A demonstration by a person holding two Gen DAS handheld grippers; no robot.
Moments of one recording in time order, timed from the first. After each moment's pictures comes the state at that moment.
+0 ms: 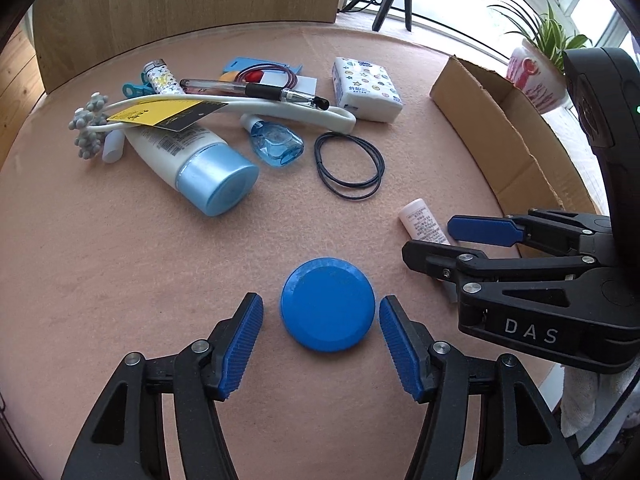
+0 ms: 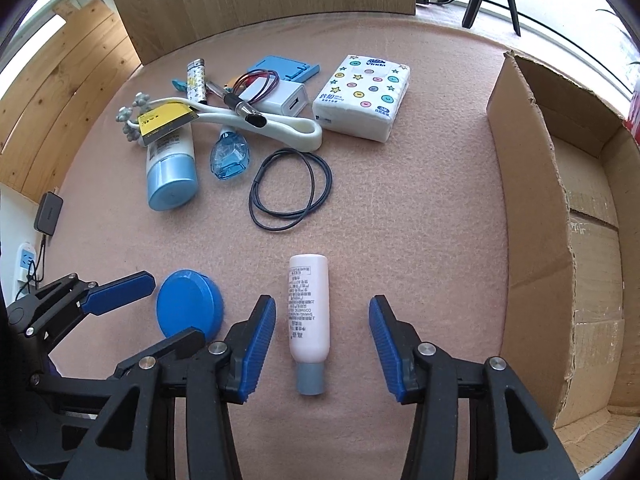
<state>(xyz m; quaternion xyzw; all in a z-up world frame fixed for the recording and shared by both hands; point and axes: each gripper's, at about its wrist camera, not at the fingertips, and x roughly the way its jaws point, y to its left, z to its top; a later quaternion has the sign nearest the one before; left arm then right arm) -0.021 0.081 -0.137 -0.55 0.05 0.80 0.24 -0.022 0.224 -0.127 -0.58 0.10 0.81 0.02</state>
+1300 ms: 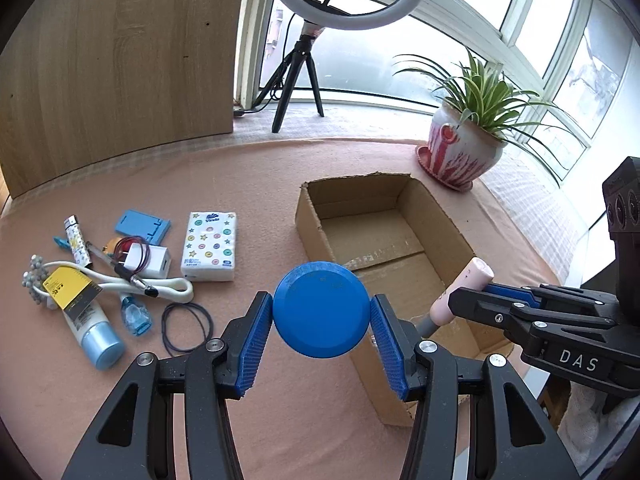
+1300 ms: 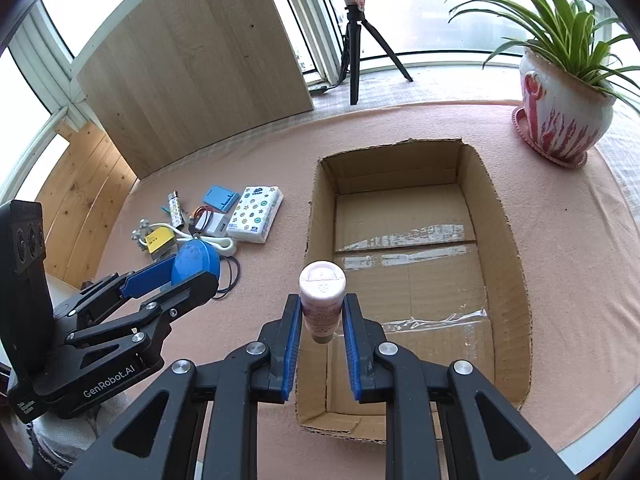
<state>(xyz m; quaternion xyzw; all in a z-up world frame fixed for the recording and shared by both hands) -0.014 0.223 -0.019 -0.45 0.03 0.84 0.31 0.061 0.373 -0.022 -0.47 0.21 0.86 0.07</state>
